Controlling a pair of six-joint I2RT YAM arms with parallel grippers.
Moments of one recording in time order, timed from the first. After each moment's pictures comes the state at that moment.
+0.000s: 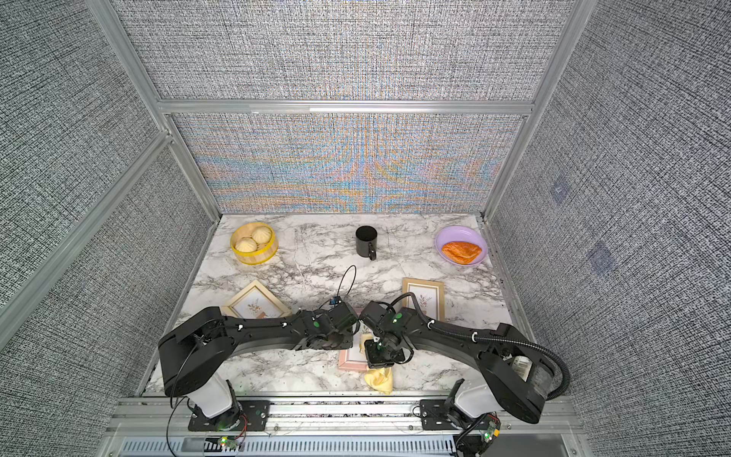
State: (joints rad) left arm -1.09 1.74 0.88 -0.38 -0.05 -1.03; right arm 0.92 1.45 0.80 -0.76 -0.27 0.73
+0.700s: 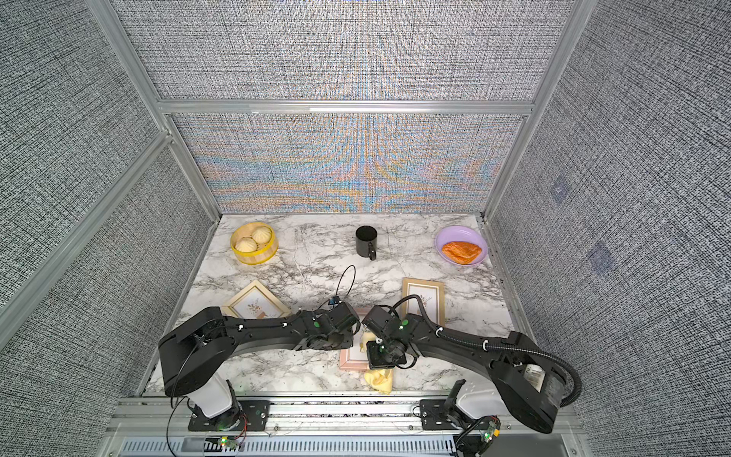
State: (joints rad) left arm -1.09 1.73 0.88 -0.37 -0.06 -1.07; right arm 0.93 1.32 0.69 -0.70 -0.19 0.77
